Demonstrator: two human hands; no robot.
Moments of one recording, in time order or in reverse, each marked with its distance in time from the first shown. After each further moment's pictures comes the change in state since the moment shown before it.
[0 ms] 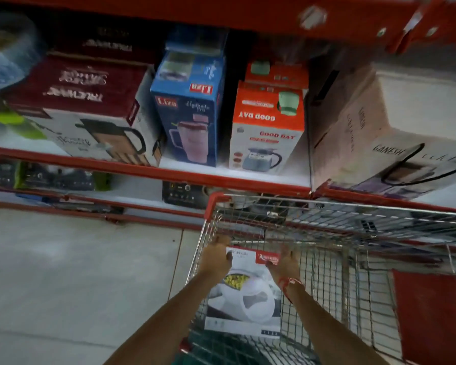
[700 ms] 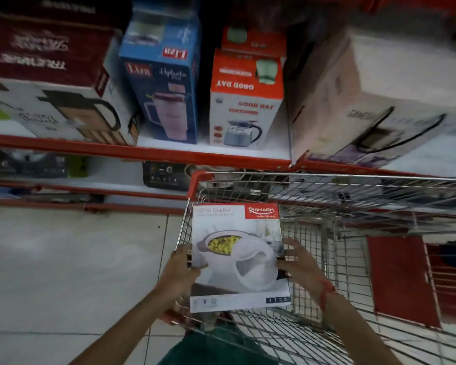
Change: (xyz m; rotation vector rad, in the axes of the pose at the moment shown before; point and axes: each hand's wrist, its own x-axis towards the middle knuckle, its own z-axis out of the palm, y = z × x) left_hand -0.089 -0.019 -0.039 -0.283 -0.158 -0.231; right_hand -0.093 0.032 -0.082 0.531 -0.243 0.142
